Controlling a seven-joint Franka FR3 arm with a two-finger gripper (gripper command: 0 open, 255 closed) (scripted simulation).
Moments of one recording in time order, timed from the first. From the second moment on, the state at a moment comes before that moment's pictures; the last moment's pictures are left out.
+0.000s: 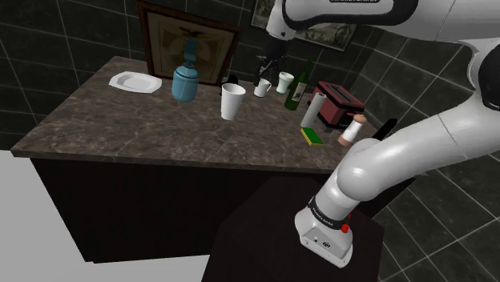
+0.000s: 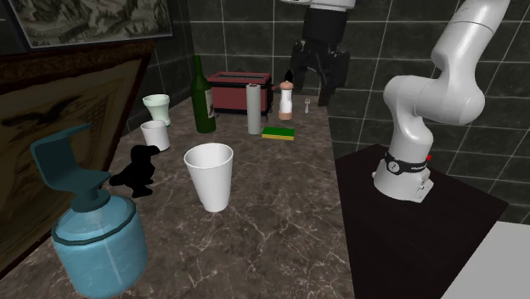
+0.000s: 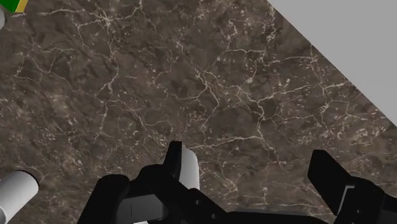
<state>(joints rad) -0.01 -0.50 -0.04 -2.29 -0.11 1.86 0.06</state>
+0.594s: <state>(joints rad) -0.02 -0.14 -0.07 -2.12 -0.14 2.03 0.03</state>
